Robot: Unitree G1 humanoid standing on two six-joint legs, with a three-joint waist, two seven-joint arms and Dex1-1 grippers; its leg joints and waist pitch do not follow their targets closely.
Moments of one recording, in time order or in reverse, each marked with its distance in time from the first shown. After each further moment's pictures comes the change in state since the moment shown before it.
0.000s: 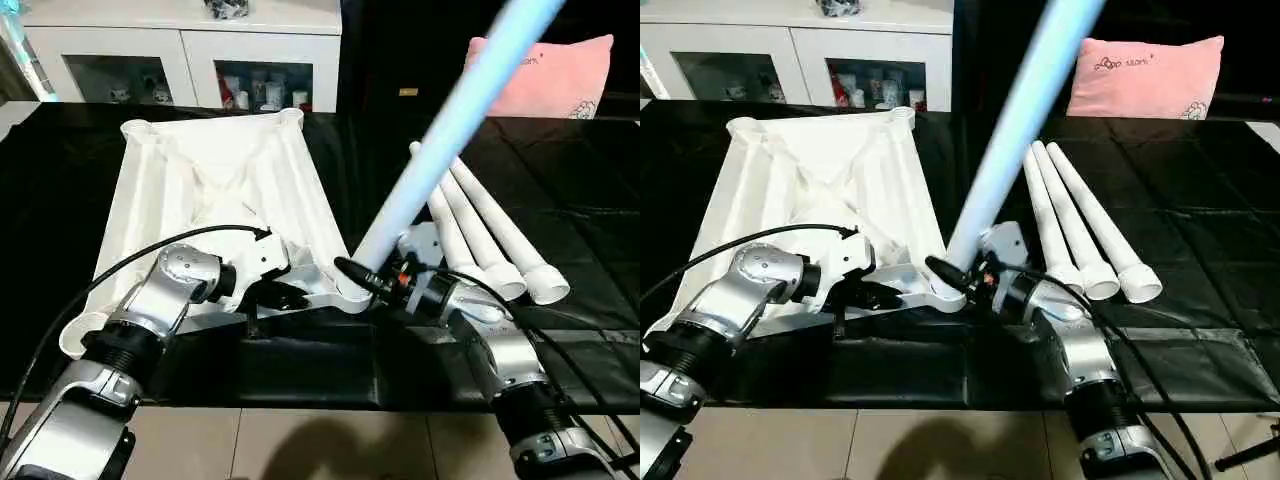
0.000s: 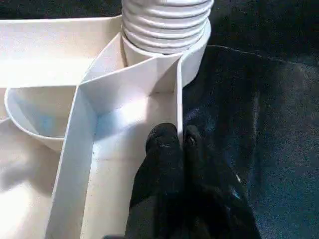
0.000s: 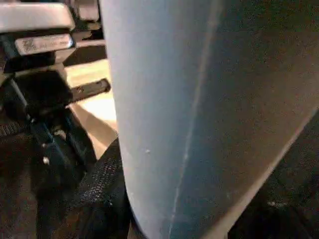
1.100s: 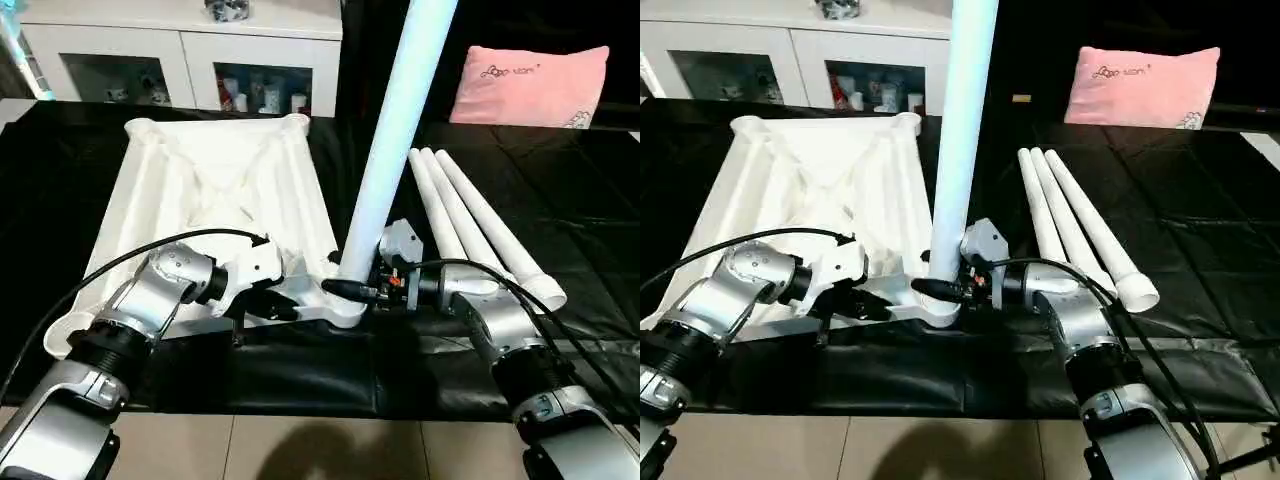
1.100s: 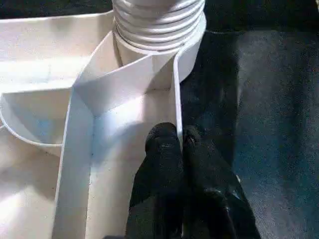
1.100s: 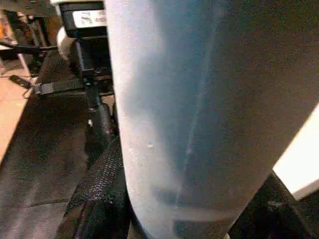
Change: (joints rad) left arm 0.000 0.058 -0.042 -0.040 0.022 -0.032 -0.117; right arm -0.151 -0.037 0.049 0.155 -0.030 0.021 0.307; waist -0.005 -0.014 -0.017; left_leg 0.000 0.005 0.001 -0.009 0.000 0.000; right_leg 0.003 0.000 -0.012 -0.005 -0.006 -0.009
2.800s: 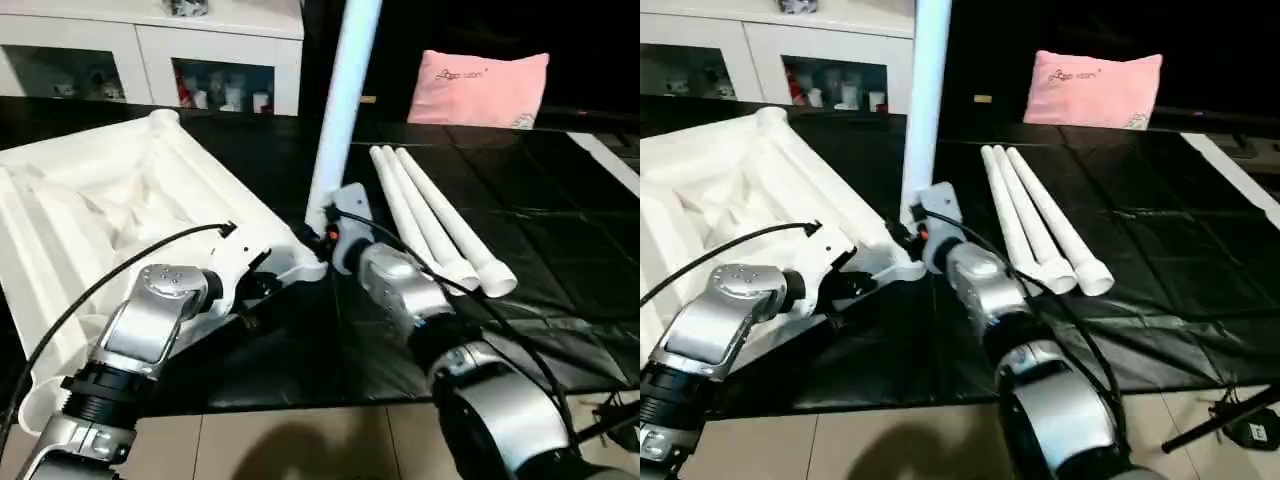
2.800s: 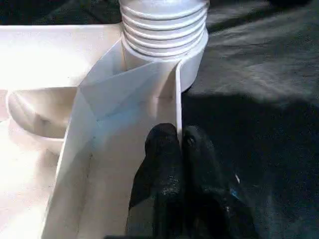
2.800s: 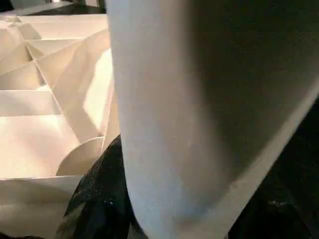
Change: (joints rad) left arm 0.191 -0.103 0.195 -0.431 0.046 0.573 0.463; right arm -0.287 0.334 -0.132 0.402 -0.058 0.033 -0.776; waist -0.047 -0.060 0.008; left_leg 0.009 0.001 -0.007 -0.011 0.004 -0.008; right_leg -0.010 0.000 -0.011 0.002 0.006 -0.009
